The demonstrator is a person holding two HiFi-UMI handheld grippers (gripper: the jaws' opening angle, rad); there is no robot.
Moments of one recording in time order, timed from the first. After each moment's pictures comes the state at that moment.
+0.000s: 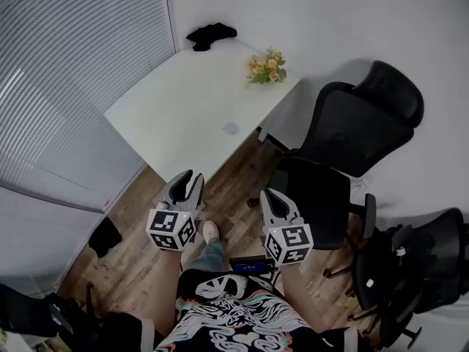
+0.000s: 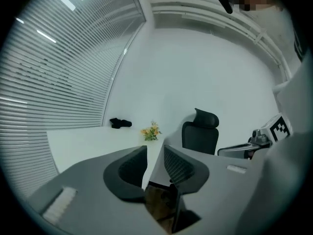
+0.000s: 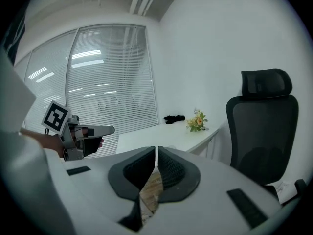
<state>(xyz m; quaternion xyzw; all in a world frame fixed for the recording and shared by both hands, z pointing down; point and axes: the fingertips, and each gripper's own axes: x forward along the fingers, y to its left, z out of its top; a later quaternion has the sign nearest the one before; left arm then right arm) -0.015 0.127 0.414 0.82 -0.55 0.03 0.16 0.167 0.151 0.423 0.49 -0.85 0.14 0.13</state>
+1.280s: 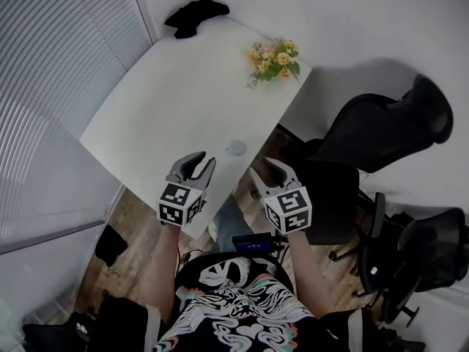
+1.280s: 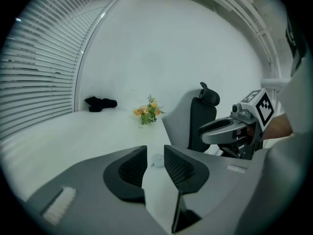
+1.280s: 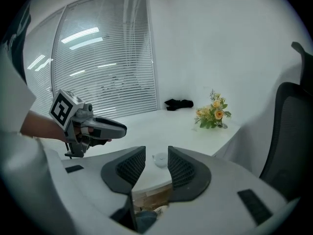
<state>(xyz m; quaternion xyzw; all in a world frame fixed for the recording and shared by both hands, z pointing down) -0.007 -0.073 0.508 0.88 -0.41 0.15 0.19 0.111 -0.054 0.496 0.43 -0.85 0.16 0.24</state>
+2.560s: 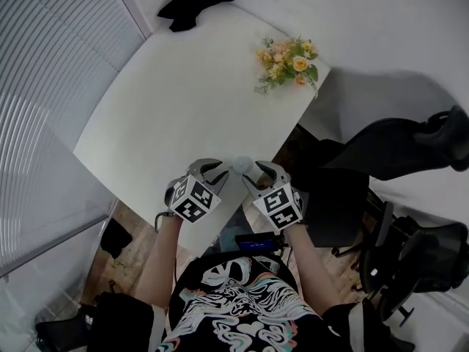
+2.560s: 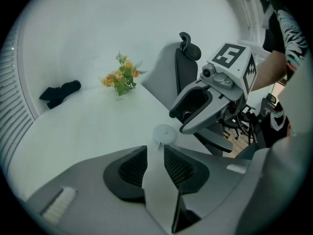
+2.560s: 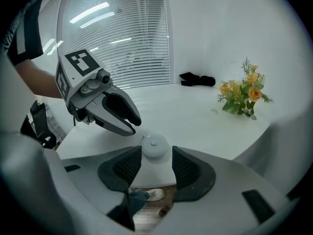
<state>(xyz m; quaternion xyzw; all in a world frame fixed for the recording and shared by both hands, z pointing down) 0.036 -0.107 0.601 0.89 -0.23 0.37 0.13 0.091 -0.104 0.599 0.32 -0.86 0.16 0.37</state>
